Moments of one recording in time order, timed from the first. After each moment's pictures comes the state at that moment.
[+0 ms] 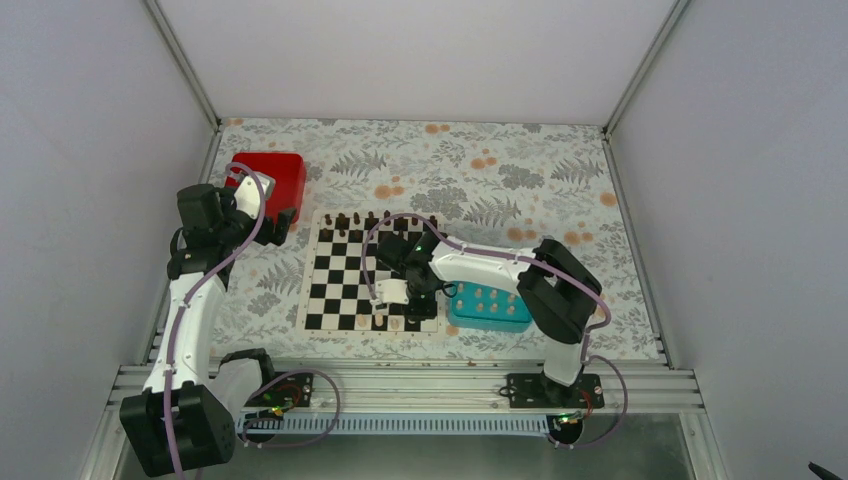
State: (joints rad) left arm 0.19 0.96 0.75 -0.33 0.48 0.38; right arm 1.01 1.86 1.26 -0.92 -0.17 -0.58
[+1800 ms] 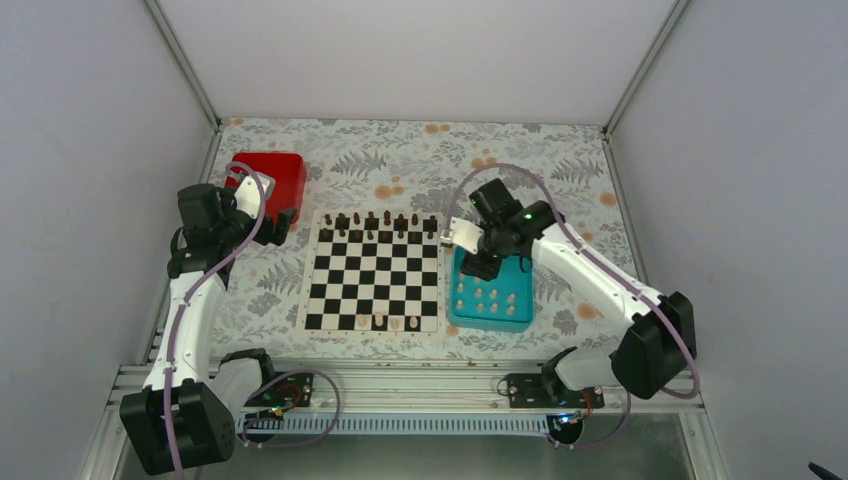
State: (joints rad) left arm 0.19 0.97 0.75 -0.33 0.48 0.38; right arm 0.65 1.39 1.17 -0.97 -0.15 -0.62
